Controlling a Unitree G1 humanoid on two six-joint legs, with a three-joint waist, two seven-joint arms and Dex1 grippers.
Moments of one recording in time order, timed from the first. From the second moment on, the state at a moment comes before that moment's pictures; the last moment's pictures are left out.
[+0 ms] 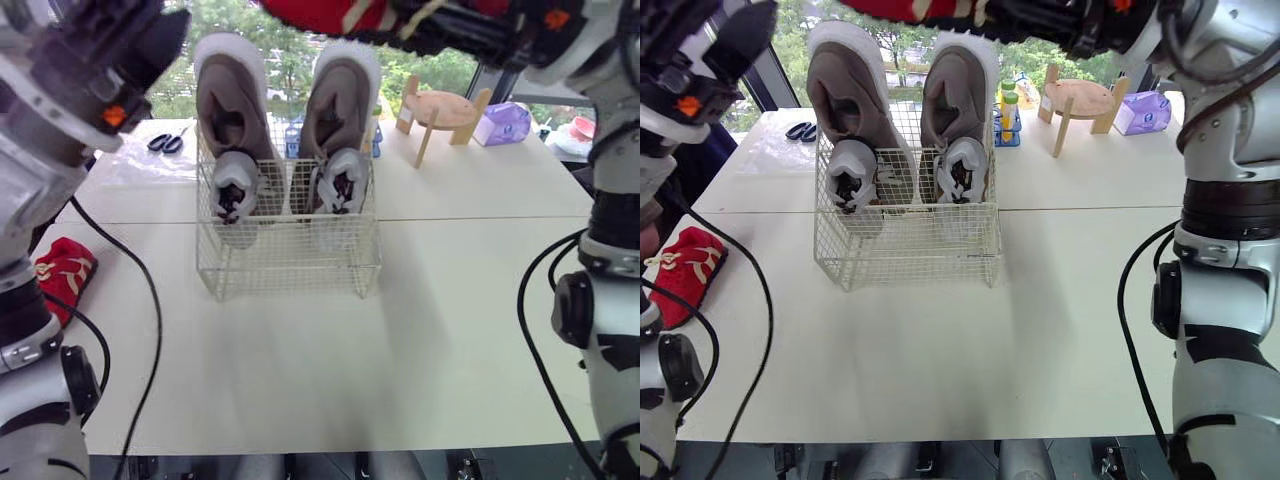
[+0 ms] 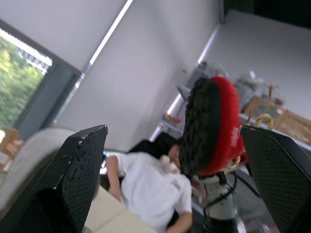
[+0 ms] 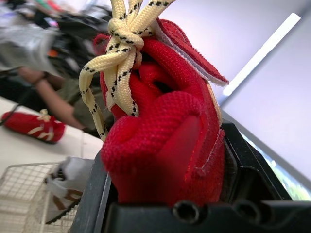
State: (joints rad) left arm -0.87 0.79 0.39 -0.11 -1.96 0.88 -0.07; right arm -1.27 -0.68 -0.05 0.10 0.55 0.26 1.15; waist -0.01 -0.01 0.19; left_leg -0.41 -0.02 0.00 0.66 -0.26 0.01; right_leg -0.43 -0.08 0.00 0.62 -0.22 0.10
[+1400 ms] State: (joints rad) left arm -1.01 0.84 0.30 0.09 -1.83 1.09 -0.33; right arm -1.24 -0.58 -0.02 0.15 0.46 0.18 1.17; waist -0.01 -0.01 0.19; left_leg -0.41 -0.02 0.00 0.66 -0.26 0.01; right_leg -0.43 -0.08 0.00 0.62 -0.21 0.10
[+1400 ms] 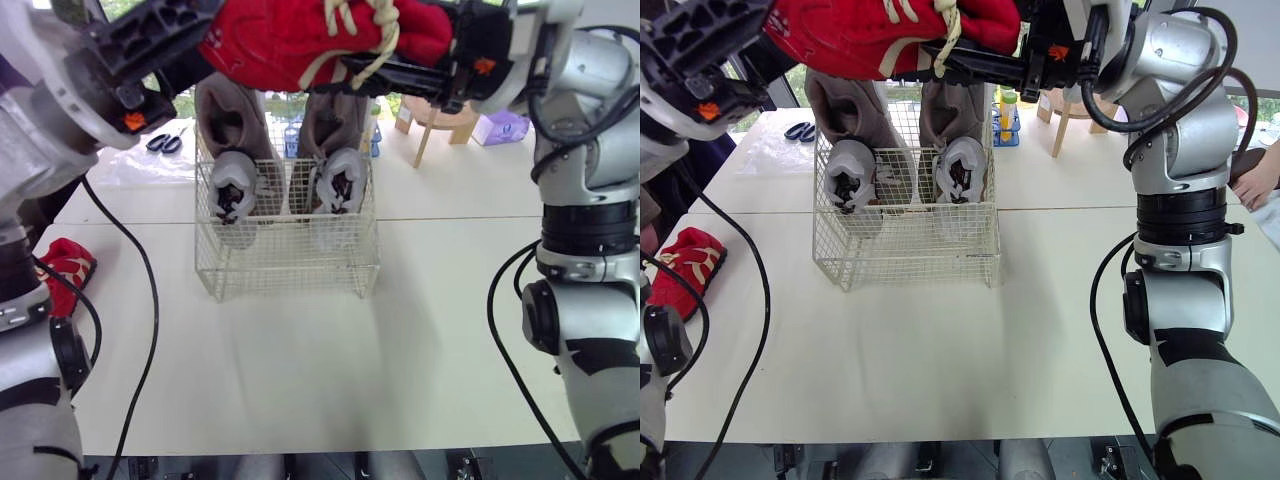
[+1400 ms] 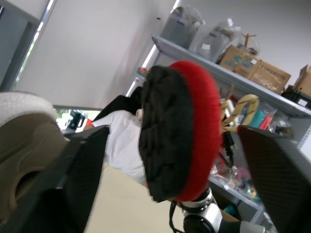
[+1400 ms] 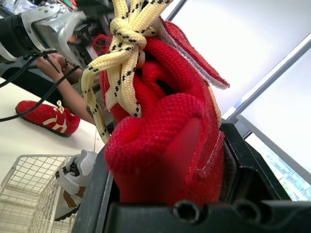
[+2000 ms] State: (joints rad) left arm -0.95 0.79 0.37 0.04 -1.86 1.03 -0.18; right arm -1.20 -0.61 -0.04 0.10 0.49 0.27 1.15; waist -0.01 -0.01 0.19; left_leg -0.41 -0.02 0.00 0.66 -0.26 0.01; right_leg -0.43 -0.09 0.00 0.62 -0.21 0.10
